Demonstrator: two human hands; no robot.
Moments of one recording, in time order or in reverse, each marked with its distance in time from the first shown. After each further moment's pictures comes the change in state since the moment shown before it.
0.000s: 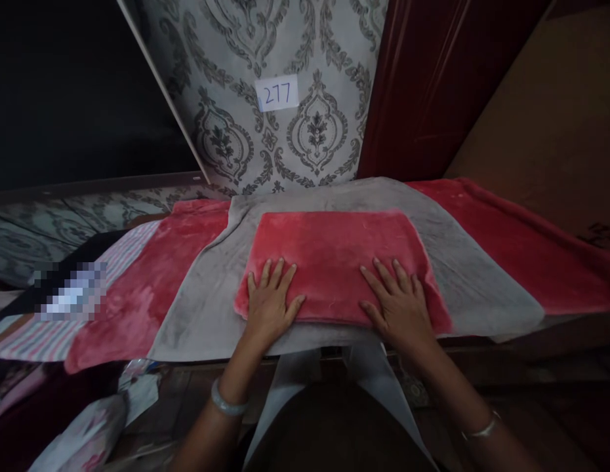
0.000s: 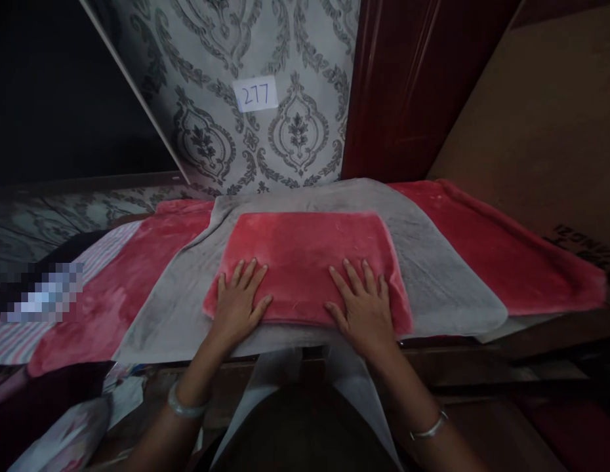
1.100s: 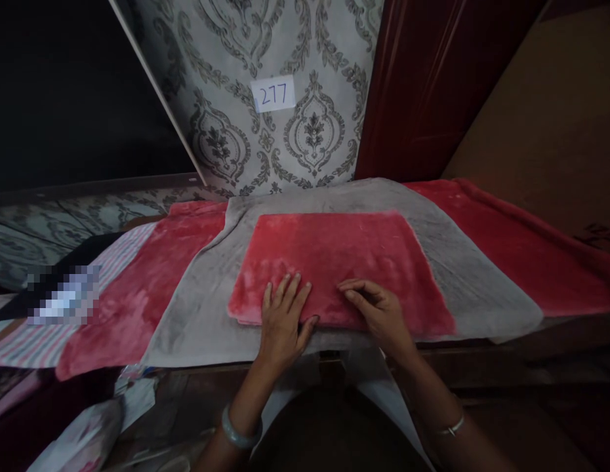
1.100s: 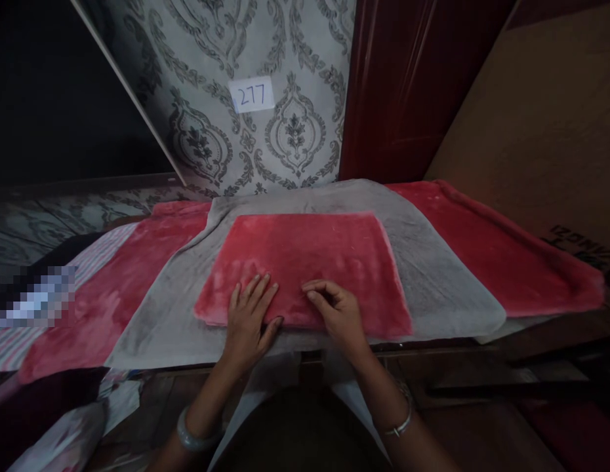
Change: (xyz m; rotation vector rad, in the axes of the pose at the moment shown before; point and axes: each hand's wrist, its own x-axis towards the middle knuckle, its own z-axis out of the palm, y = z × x) left_hand -0.023 0.029 0.017 -0.129 0.171 0.170; right_hand 0.024 -0.039 -0.005 1.385 0.037 0.343
